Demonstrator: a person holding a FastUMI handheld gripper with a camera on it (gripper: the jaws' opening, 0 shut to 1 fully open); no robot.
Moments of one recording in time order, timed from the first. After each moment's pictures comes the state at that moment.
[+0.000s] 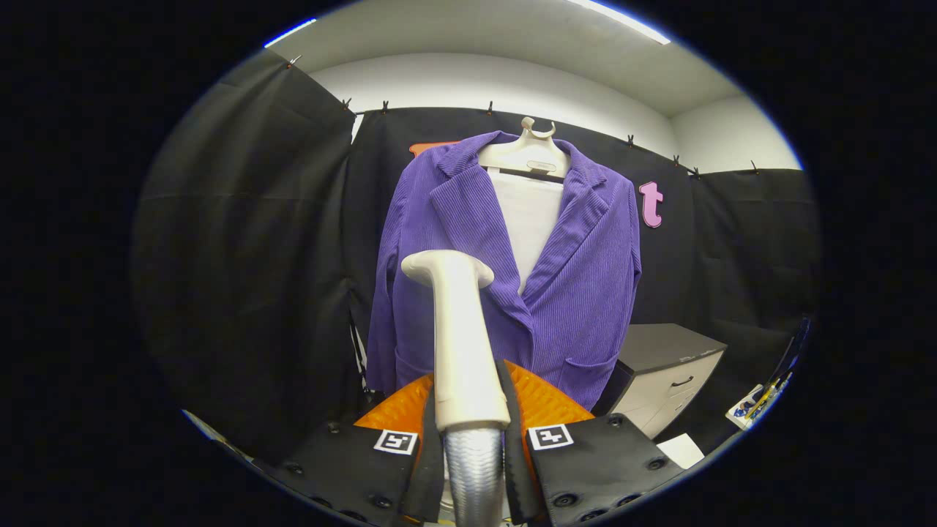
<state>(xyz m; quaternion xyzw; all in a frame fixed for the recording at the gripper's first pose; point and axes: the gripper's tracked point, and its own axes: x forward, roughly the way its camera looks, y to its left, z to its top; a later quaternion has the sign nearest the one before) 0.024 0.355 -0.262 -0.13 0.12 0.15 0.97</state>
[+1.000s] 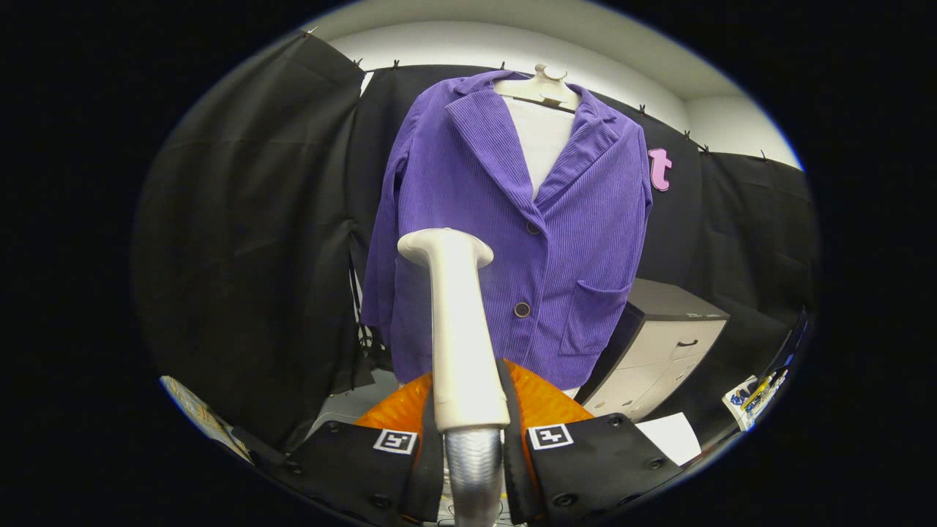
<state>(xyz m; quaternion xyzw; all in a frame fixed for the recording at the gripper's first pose) -0.006 0.317 -0.373 -0.16 0.21 0.14 0.95</state>
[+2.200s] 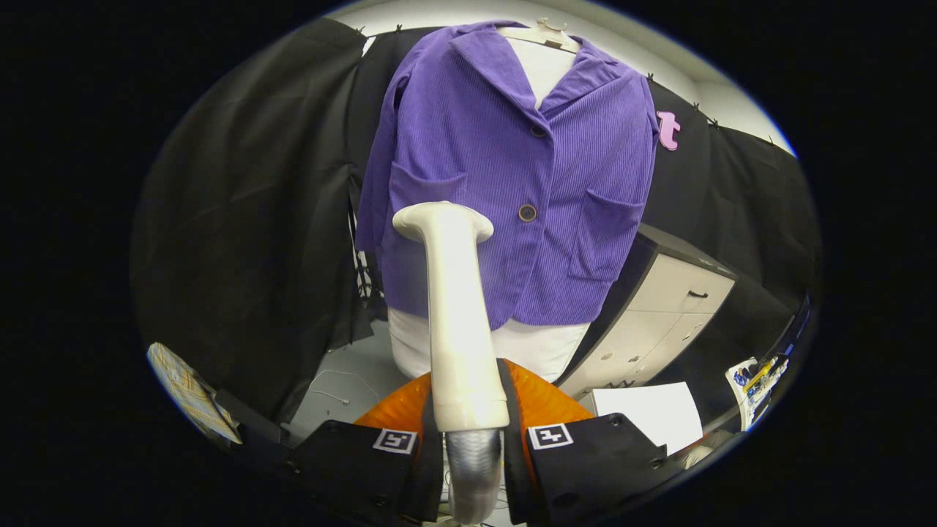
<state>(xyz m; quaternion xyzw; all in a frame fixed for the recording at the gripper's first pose) -0.033 0.271 -0.480 -0.19 0.31 0.13 0.92</state>
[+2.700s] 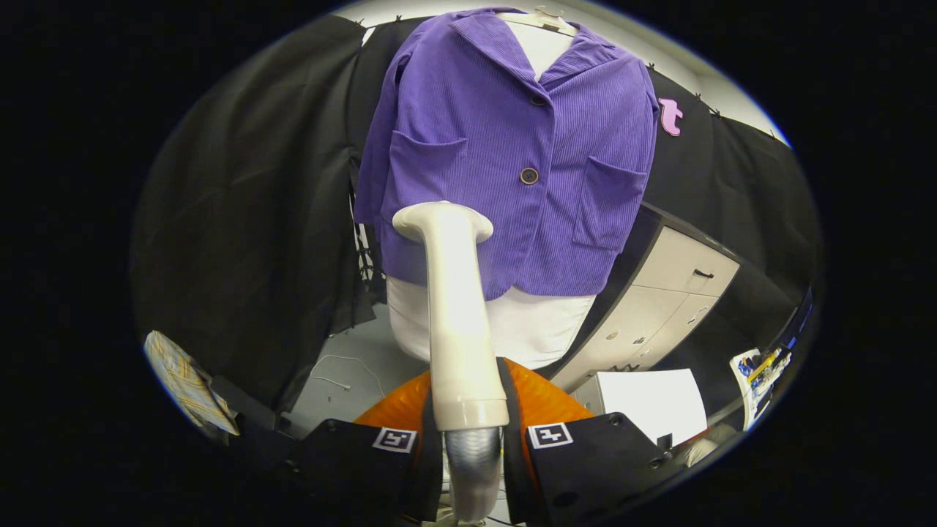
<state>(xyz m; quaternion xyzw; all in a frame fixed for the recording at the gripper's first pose) -0.045 0.258 -0.497 -0.18 0.33 0.13 0.92</state>
